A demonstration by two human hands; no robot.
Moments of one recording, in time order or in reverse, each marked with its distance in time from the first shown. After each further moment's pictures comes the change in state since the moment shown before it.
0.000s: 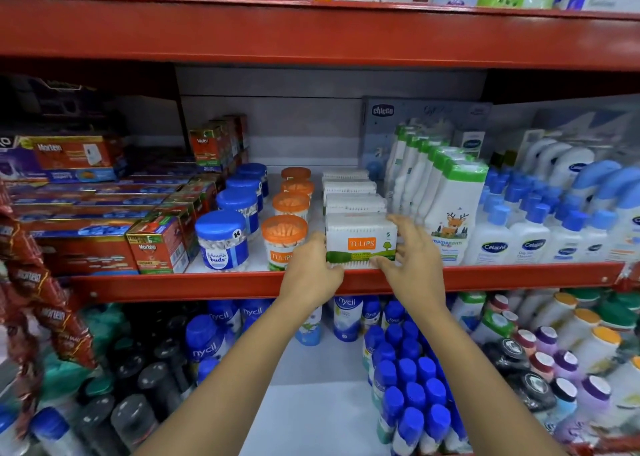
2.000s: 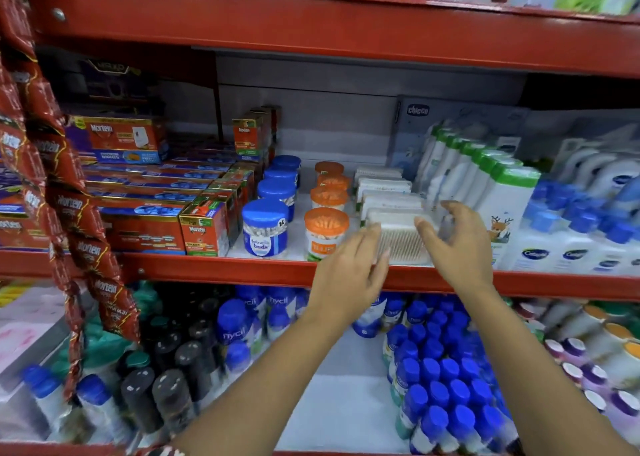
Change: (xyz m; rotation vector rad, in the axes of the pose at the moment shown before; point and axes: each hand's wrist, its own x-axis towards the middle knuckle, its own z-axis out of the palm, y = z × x) left_hand -0.024 -0.022 -0.001 0.316 0.445 0.667; right_hand 0.018 -0.034 -0.009 -0.159 0.069 0.085
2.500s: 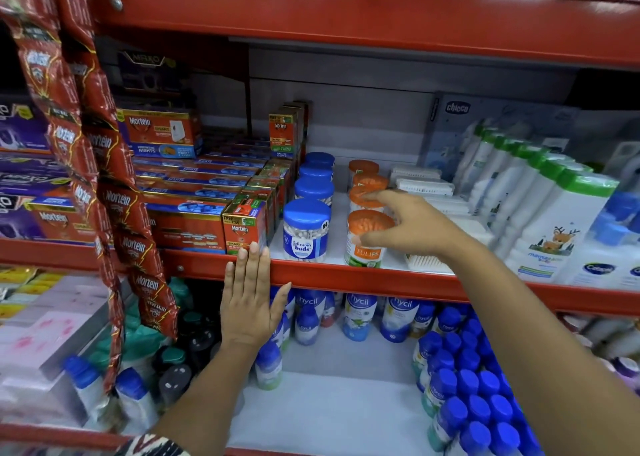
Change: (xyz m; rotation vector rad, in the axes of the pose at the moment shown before) left_hand -0.114 -0.173 -0.045 0.595 0.118 -0.126; right_hand 0.021 -0.114 0.041 -0.130 -0.713 -0.227
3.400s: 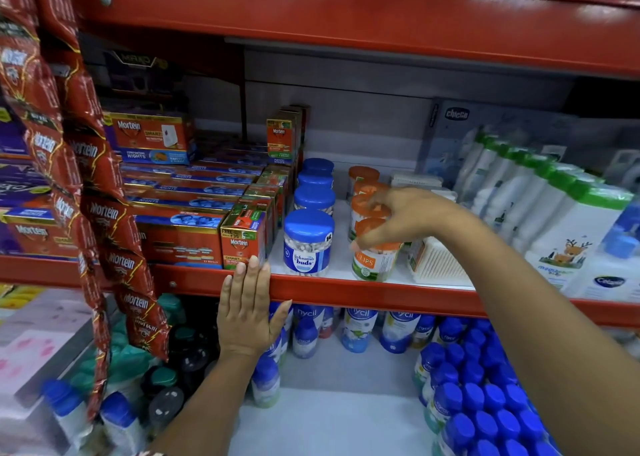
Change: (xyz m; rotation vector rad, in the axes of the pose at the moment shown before) left_hand 0.002 -0.007 0.020 0.031 0.184 0.056; right_hand 0.031 -0.023 -0.020 -0.296 -0.194 0.145
